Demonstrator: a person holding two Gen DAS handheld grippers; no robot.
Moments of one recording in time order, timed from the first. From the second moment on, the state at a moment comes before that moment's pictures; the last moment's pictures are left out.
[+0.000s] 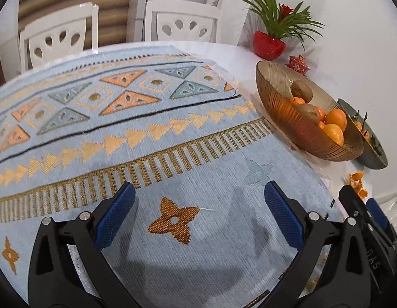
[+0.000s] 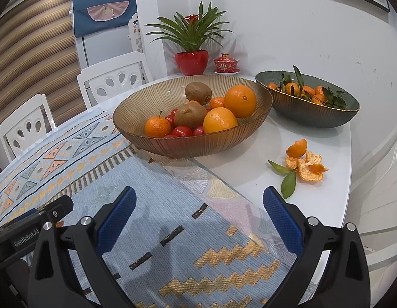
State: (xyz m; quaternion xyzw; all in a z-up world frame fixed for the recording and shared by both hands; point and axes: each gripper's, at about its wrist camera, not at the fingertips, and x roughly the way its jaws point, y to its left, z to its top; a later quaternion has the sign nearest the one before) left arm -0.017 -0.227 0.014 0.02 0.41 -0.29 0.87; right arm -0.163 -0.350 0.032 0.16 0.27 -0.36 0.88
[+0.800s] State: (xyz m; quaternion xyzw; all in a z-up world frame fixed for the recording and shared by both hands) left arm -0.034 -0.236 0.030 0.10 0.34 -0.25 0.90; right arm -0.165 -0.349 0.032 0.16 0.26 -0.35 0.88
